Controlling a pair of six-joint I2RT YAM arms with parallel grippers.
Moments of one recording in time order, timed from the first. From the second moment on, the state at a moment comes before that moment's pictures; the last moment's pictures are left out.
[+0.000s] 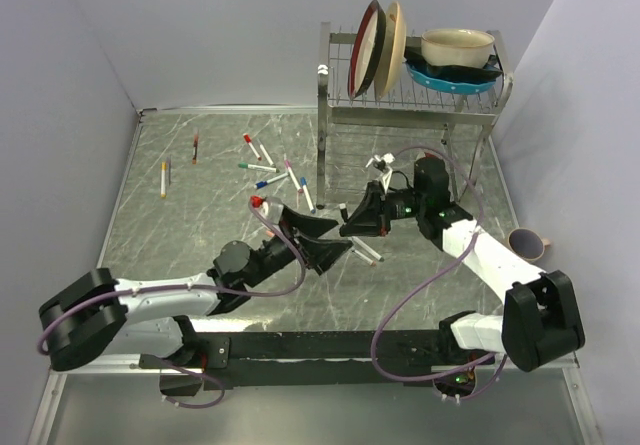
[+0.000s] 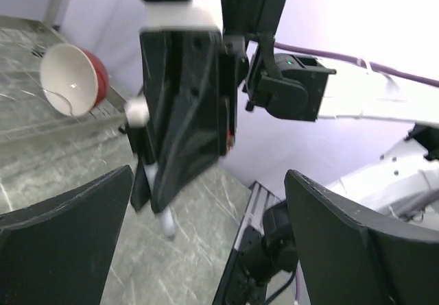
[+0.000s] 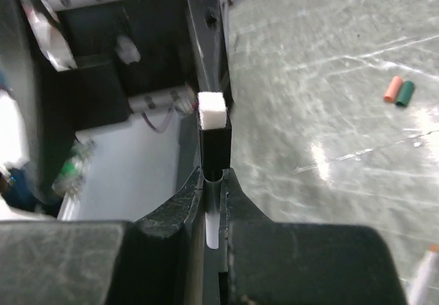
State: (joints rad) left arm -1.03 1.22 0.41 1.12 0.01 -0.63; right arm 0.34 1.25 0.73 0.24 -1.29 0.34
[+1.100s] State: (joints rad) left arm -0.97 1.35 0.61 0.86 0.00 -0.83; right arm 0.34 1.30 0.79 -0.11 -1.37 0.08
